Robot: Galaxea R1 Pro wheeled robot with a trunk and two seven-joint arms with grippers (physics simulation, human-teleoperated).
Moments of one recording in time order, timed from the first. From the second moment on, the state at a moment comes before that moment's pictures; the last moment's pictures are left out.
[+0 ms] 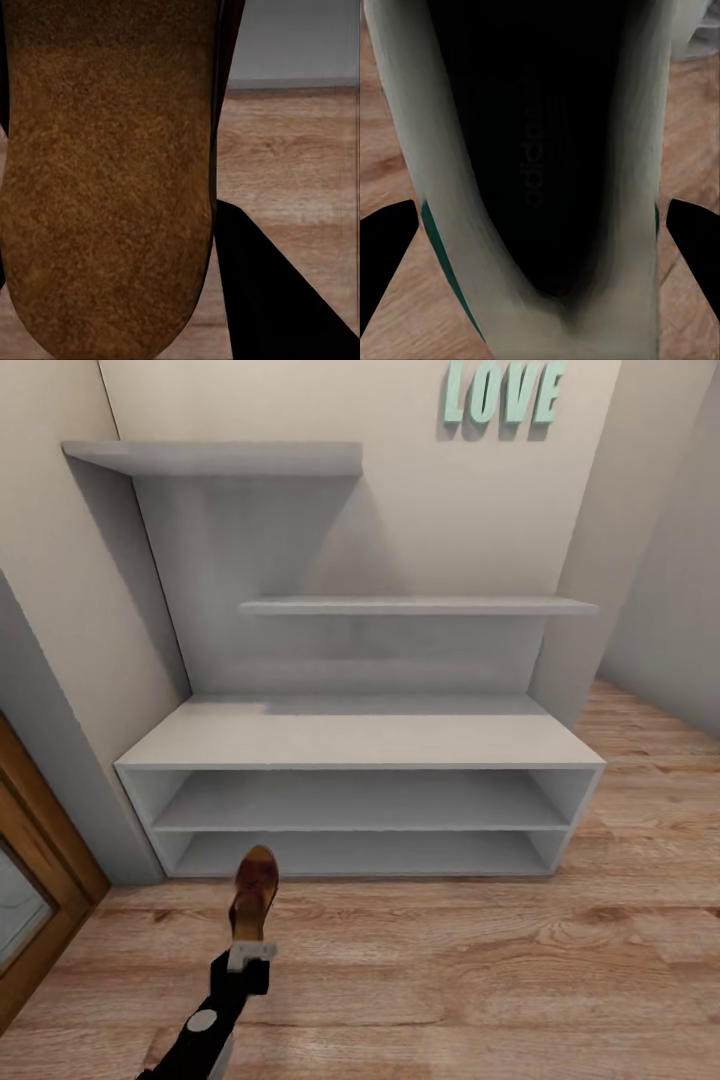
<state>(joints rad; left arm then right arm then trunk) -0.37 -0.07 0.09 -0.62 -0.13 -0.10 0.00 -0.08 -0.31 -0.84 -0.61 0.03 -0.50 0.04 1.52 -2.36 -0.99</state>
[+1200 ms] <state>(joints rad) -0.67 -0.10 -0.04 -0.76 -0.12 0.53 -0.03 -0.08 -0.21 -1.24 -0.93 0.02 -0.22 0.04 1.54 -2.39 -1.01</state>
